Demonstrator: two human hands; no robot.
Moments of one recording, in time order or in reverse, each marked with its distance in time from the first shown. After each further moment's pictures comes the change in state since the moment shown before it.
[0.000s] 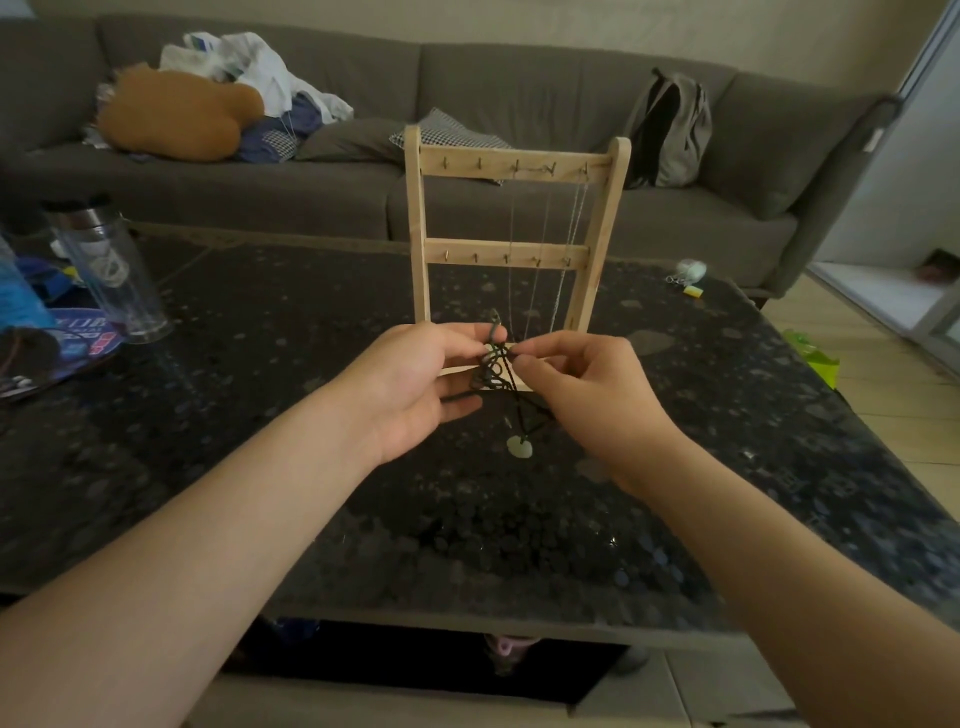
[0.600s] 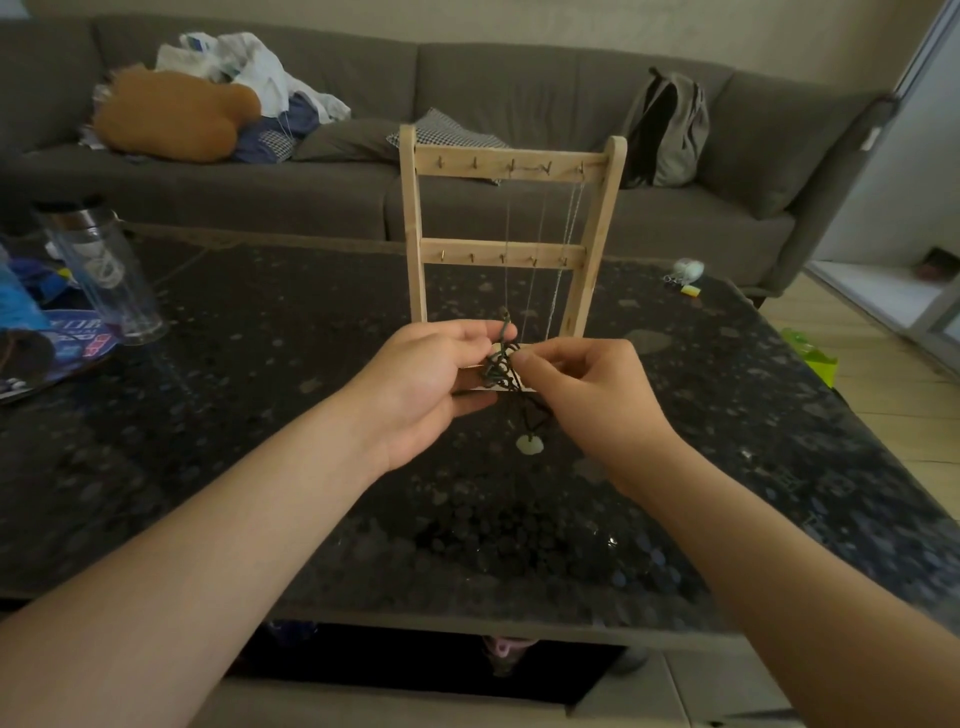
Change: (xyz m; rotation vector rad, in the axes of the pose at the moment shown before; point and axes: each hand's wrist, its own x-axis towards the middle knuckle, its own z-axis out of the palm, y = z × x) left_hand 0.002 -0.007 0.007 0.083 -0.038 0.105; right_hand -0.001 0.003 -0.001 -0.056 0.043 -0.023
